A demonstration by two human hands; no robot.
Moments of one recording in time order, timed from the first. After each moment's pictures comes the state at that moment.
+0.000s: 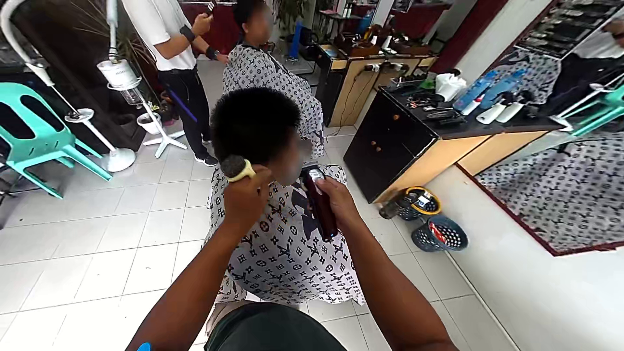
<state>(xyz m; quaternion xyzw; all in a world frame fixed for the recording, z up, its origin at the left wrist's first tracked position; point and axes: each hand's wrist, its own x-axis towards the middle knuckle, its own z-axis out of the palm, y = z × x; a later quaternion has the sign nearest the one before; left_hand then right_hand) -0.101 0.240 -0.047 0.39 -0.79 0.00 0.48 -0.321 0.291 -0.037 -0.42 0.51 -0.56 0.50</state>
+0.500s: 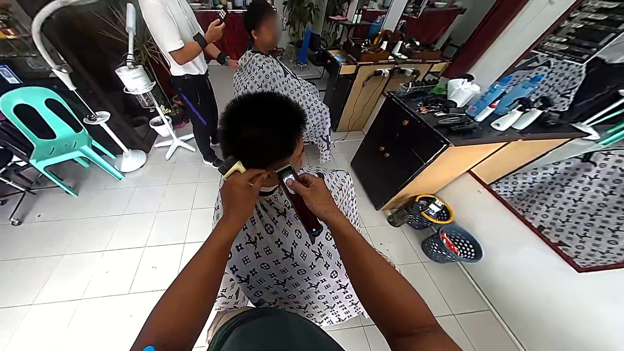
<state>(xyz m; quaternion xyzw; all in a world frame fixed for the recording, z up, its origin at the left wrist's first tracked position) -0.085 0.224 -0.043 0.50 -0.73 -0.10 0.44 -0.287 0.252 -0.040 -0.55 0.57 -0.45 0.42</state>
